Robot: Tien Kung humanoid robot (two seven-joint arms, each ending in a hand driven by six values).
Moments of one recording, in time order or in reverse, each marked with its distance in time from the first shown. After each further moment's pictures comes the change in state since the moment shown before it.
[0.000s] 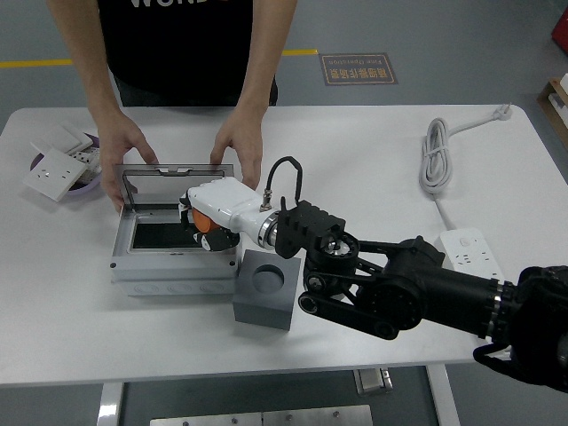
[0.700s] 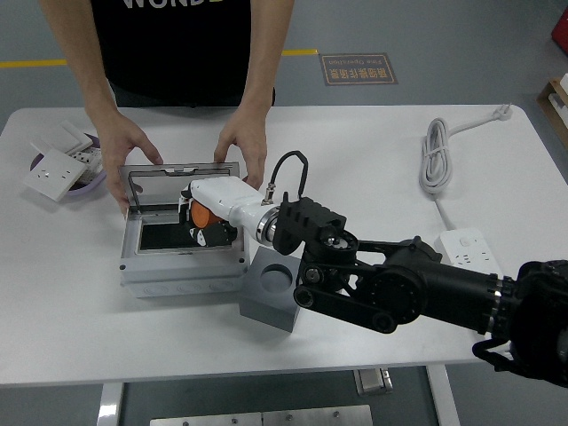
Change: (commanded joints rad) left arm 0.005 0.000 0.001 0.000 0.001 -0.001 0.000; right arm 0.015 0.000 -0.009 0.038 0.195 -0.030 -0.018
